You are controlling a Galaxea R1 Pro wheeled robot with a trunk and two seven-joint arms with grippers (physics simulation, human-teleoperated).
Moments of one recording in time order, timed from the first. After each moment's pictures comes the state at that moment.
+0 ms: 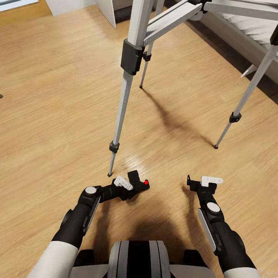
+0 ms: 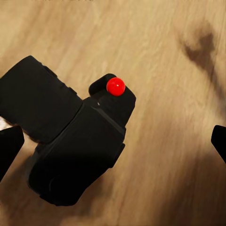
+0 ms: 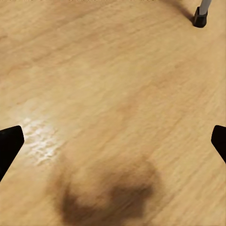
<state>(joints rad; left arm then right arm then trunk) -0.60 -0.09 -0.08 -1.17 -0.34 0.38 -0.76 -0.44 -0.03 -0.02 -1.28 0.01 0.19 -0.24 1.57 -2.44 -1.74</state>
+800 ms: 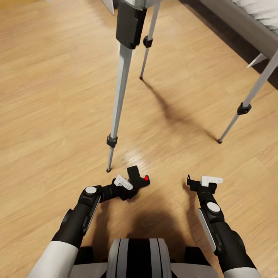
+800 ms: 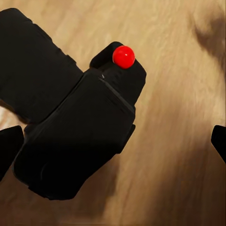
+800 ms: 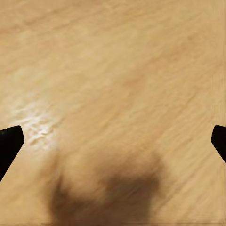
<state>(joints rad) -0.60 -0.09 -0.09 -1.17 -0.35 0.39 -0.76 -0.44 -0.03 -0.02 -1.28 0.01 0.19 -0.24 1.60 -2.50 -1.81</state>
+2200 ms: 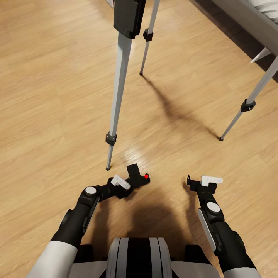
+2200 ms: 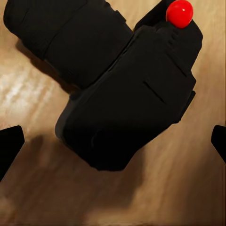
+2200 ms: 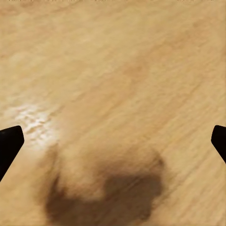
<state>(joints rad) -0.60 -0.08 -0.08 -1.17 -0.43 0.39 -0.66 -0.44 -0.03 -0.02 -1.28 0.01 0.19 -0.24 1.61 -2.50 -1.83</state>
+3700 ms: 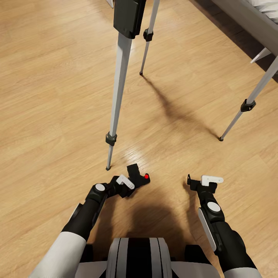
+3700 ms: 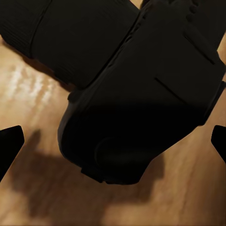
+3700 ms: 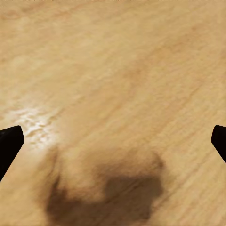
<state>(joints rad) -0.66 -0.14 -0.09 -1.05 -0.59 0.37 -0.61 -0.44 -0.03 -0.02 -1.29 0.01 0.19 -0.24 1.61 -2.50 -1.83</state>
